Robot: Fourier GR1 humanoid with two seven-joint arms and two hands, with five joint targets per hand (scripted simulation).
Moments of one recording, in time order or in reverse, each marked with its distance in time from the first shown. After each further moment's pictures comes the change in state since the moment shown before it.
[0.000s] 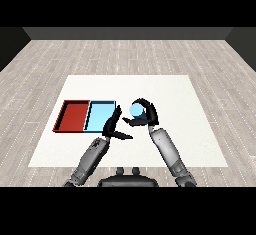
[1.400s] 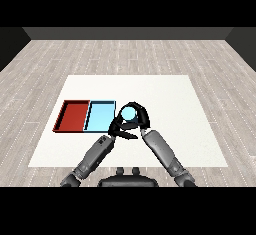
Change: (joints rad) left arm -0.108 0.003 -0.114 0.155 0.150 0.067 -0.122; right arm -0.029 0.012 0.143 0.055 -0.167 -0.110 -0.086
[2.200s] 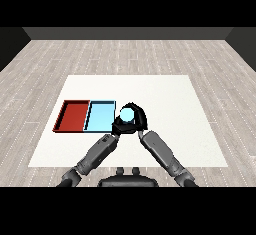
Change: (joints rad) left arm -0.081 0.003 -0.099 0.072 0.204 0.162 -0.049; right arm -0.014 -0.007 0.069 0.017 -0.191 -0.067 -0.100
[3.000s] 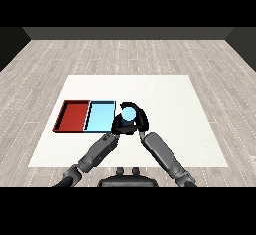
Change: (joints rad) left arm -0.042 -0.003 -0.016 0.098 0.096 0.002 -0.195; right arm 0.034 -0.001 -0.016 -0.043 0.015 0.088 0.050
